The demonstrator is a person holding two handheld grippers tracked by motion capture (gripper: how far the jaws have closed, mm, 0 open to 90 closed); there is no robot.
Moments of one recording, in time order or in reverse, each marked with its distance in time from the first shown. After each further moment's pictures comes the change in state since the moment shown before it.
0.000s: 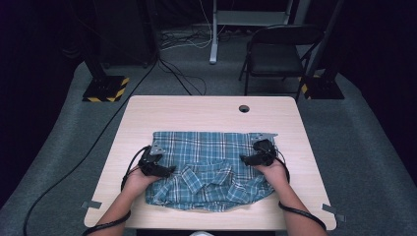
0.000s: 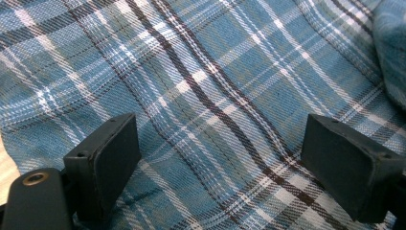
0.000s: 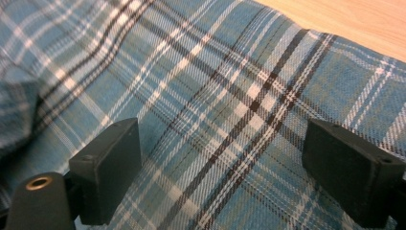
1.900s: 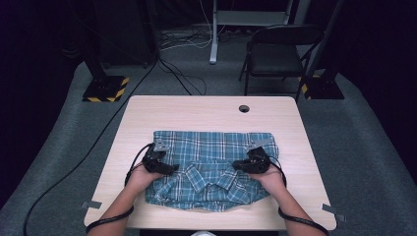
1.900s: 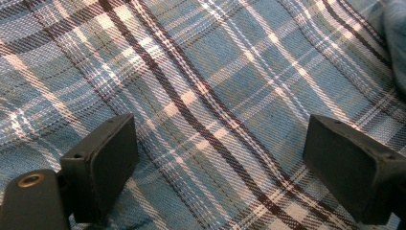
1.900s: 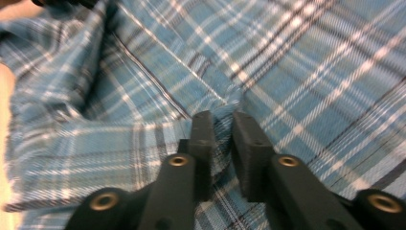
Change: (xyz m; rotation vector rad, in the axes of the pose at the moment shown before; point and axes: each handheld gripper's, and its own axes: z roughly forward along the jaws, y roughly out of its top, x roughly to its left) left arm 0.001 0.013 0.011 0.025 -0.031 0.011; right arm 0.039 -0.001 -0.020 0.015 0.356 -0.038
